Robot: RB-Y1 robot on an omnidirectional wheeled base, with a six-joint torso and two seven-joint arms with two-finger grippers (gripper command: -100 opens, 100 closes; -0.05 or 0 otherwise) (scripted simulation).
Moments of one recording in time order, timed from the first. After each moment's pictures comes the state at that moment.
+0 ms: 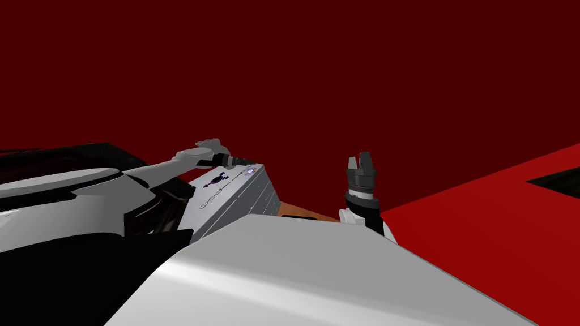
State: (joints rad) left arm -0.81 1.49 -0.97 -1.03 -0.45 -1.13 0.64; right arm 0.51 0.03 0.04 -2.25 0.12 -0.63 0.14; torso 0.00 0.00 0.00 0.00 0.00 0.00
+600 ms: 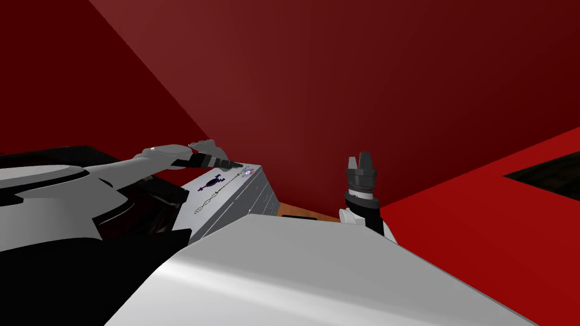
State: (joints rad) left arm -0.86 1.61 -1.09 -0.88 -0.52 -1.24 0.72; right arm 0.51 0.03 0.04 -2.25 0.12 -0.63 0.14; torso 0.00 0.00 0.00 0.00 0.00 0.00
